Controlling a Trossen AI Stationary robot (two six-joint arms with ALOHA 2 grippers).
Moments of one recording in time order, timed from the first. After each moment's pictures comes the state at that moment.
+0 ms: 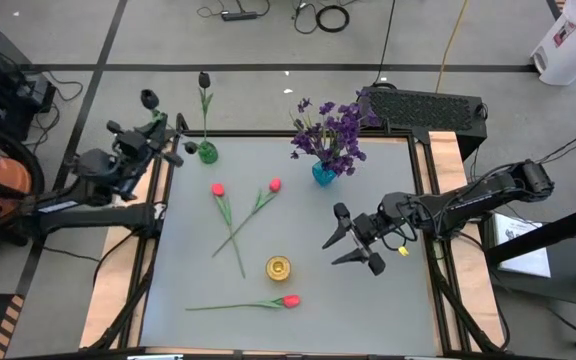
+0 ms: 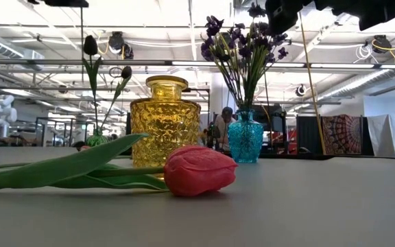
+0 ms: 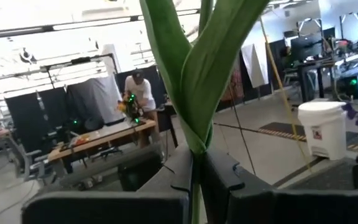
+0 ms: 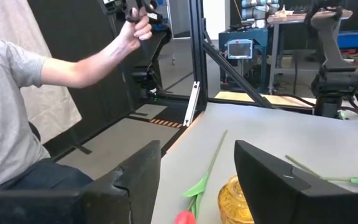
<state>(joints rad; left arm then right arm) 0.17 0.43 0.65 0.11 -0.89 0.51 0.19 1.17 0.59 0.51 -0.34 0.11</state>
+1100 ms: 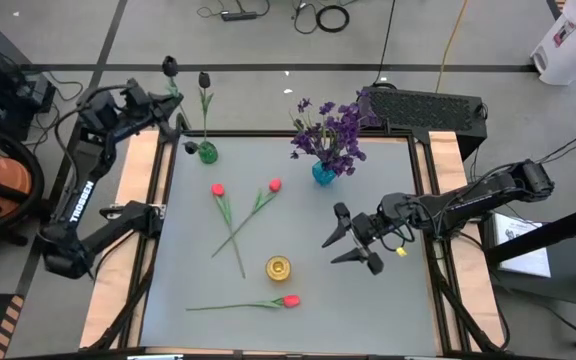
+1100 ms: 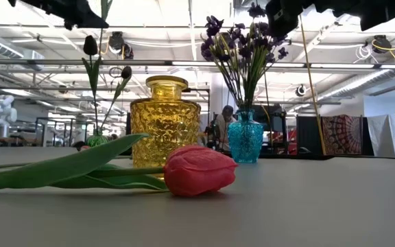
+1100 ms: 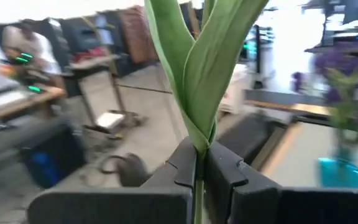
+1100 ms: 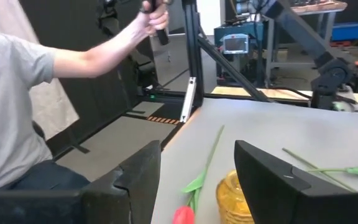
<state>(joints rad) 1.30 0.75 0.92 -0.23 0.61 0.24 0.19 1.17 0.59 0.49 -0.32 0.13</state>
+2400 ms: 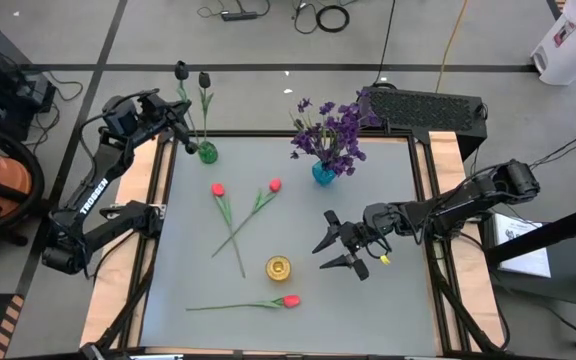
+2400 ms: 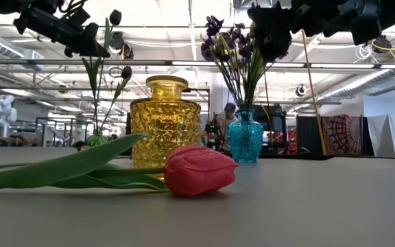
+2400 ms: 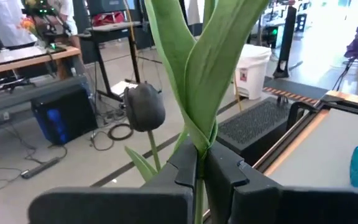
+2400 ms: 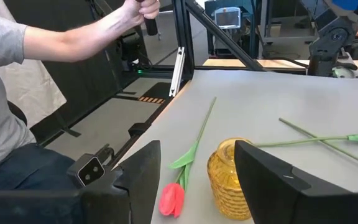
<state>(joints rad) 1.27 0.79 0.70 -0.05 0.46 0.16 0.21 1.34 0.59 0.56 -0.26 0.13</state>
